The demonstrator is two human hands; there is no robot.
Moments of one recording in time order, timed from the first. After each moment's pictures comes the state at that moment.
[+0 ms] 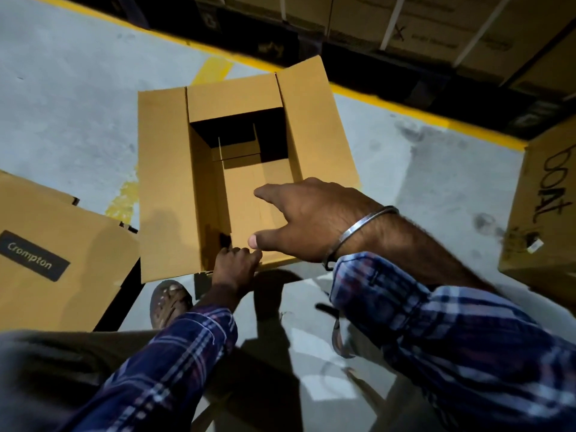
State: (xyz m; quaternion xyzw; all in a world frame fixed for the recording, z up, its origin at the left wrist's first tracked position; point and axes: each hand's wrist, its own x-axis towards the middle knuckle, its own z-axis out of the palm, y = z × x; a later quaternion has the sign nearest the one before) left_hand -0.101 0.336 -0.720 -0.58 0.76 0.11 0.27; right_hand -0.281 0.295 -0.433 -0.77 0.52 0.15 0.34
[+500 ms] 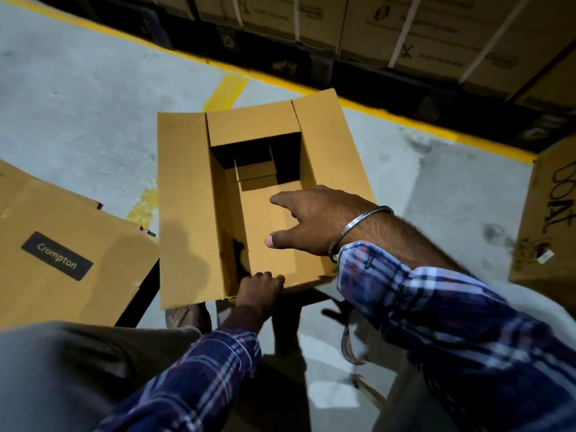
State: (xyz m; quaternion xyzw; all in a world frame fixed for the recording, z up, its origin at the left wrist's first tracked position) left_hand -0.124 0.380 -0.717 -0.56 0.77 0.15 0.27; right_hand -0.272 0.298 -0.437 -0.77 0.52 0.15 0.34
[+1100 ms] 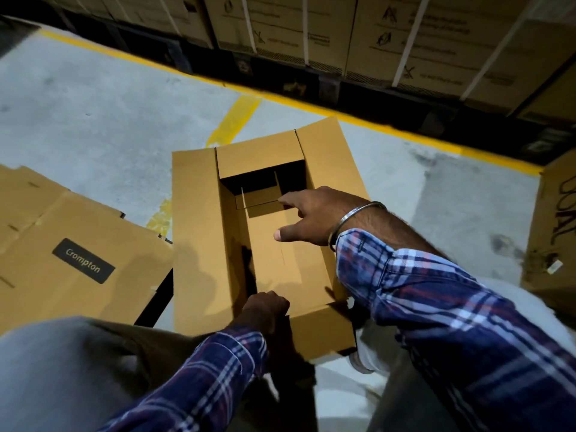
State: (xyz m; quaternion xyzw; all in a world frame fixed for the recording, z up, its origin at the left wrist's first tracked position) left_hand -0.121 0.387 -0.698 -0.49 0.72 0.29 0.39; right_hand -0.273 0.296 -0.437 -0.76 0.53 0.11 0.36
